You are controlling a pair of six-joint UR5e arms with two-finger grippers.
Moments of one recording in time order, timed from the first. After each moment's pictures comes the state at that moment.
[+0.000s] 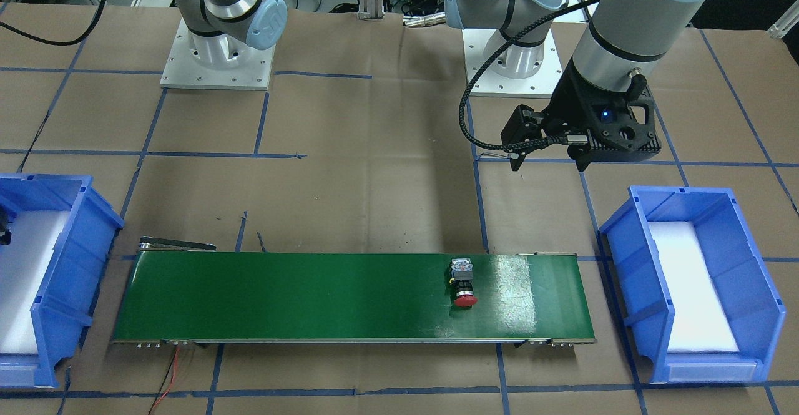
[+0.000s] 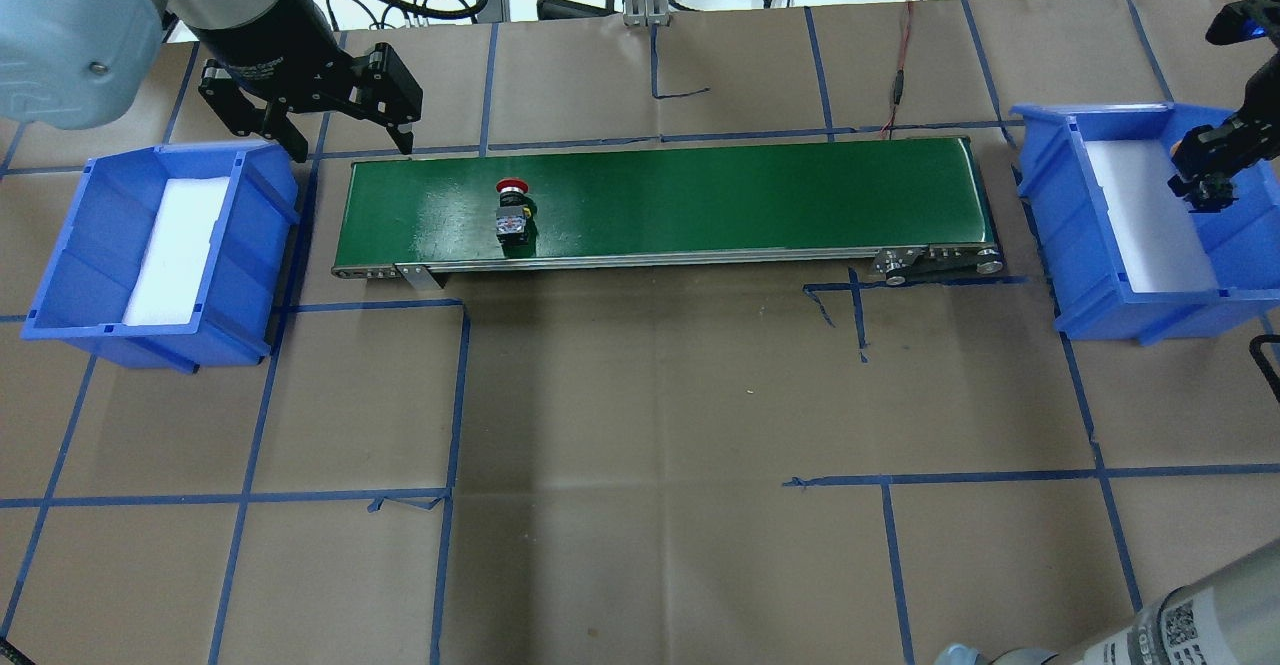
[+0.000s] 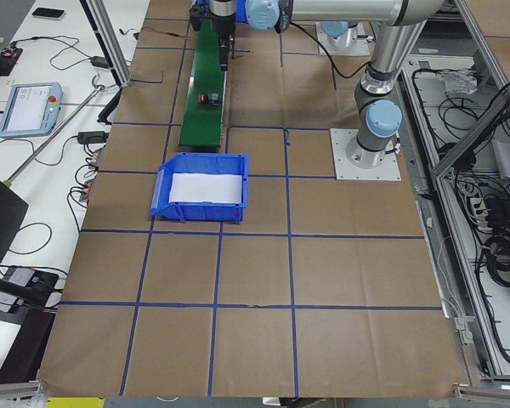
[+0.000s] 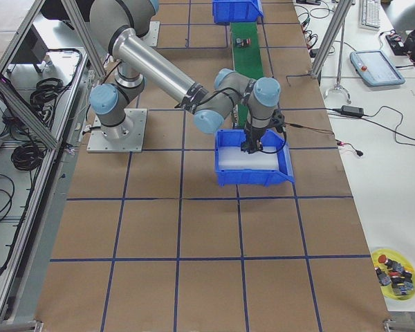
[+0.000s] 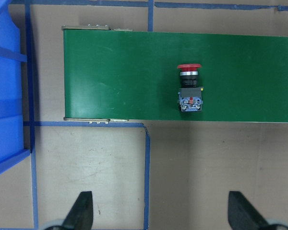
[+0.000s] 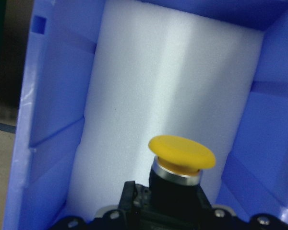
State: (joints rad) left arm -1.55 -1.67 -1.50 -1.51 1.55 -0.01; right arm 1.00 -1.21 1.61 -1.94 -1.55 -0.79
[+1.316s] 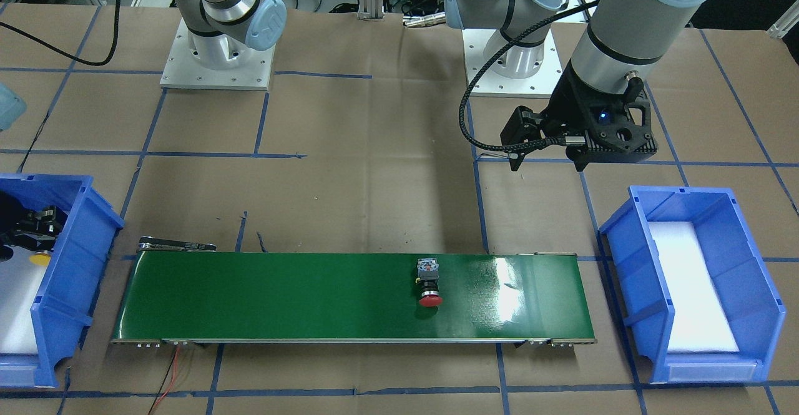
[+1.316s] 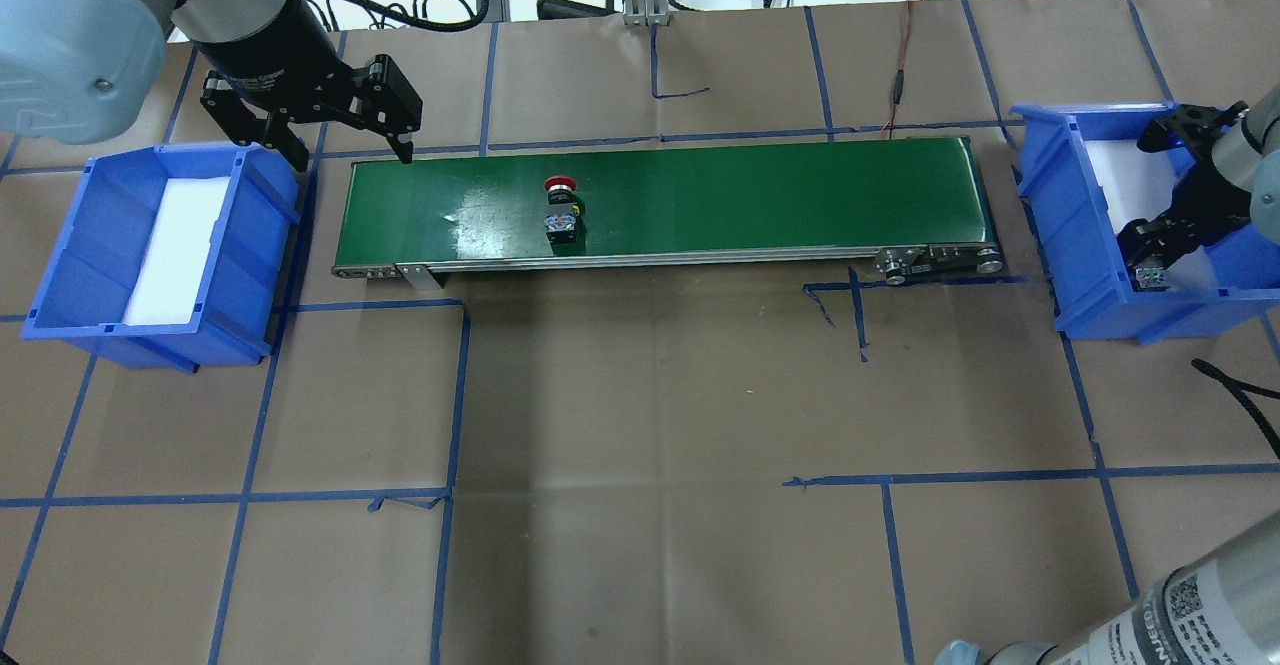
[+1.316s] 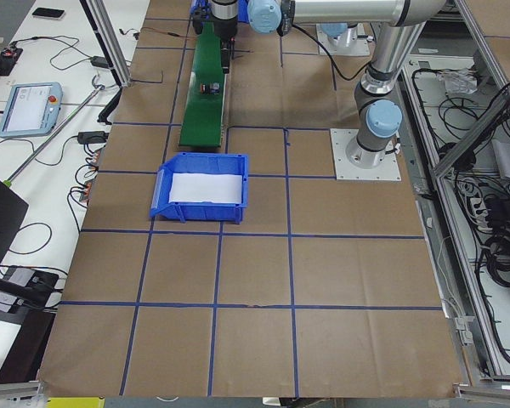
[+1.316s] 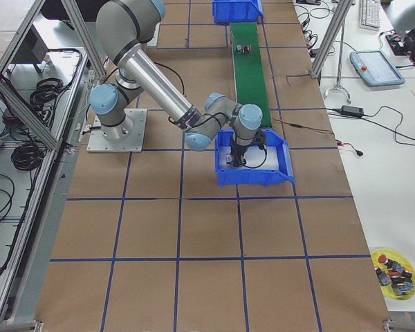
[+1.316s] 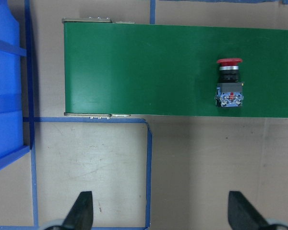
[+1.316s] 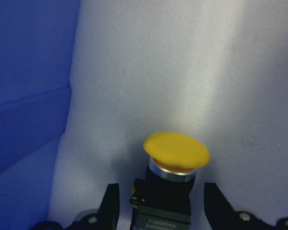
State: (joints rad) left arm -1.55 -1.66 -1.52 -1.50 1.55 0.00; right arm 1.00 -1.16 1.79 -2.12 -1.57 -0.80
